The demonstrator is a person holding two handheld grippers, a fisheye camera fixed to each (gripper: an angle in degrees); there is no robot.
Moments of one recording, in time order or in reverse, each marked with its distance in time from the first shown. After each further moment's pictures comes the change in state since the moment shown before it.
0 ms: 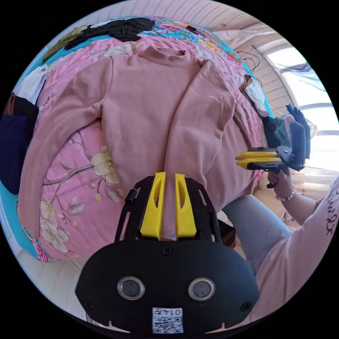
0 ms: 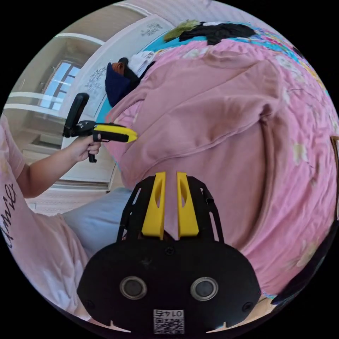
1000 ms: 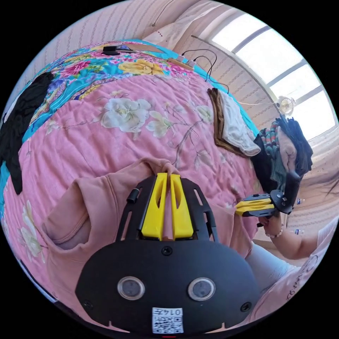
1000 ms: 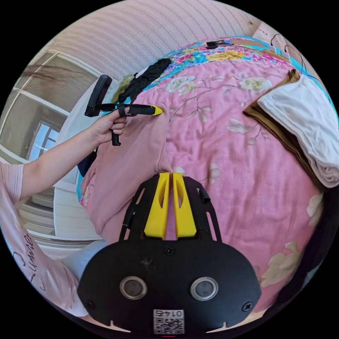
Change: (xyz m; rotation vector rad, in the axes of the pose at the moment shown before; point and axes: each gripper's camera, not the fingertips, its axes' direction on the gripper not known) left arm 0.171 -0.280 -0.033 0.092 0.093 0.429; right arm 0.166 -0.016 -0.043 0.389 0.077 0.313
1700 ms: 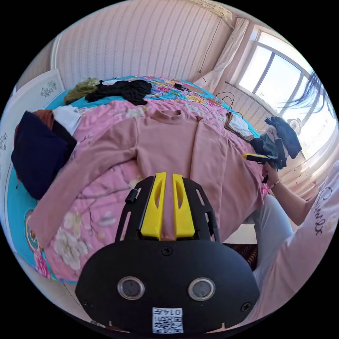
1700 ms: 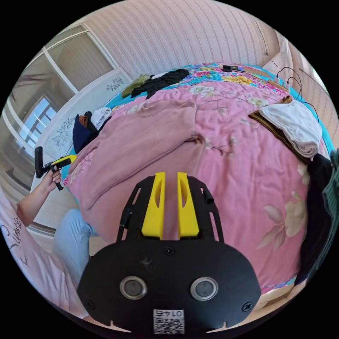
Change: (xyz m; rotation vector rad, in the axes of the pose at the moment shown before) left arm 0.100 0.546 -0.303 0.387 -0.278 -0.265; right arm -0.095 0.129 0.066 0.122 0.166 -0.182
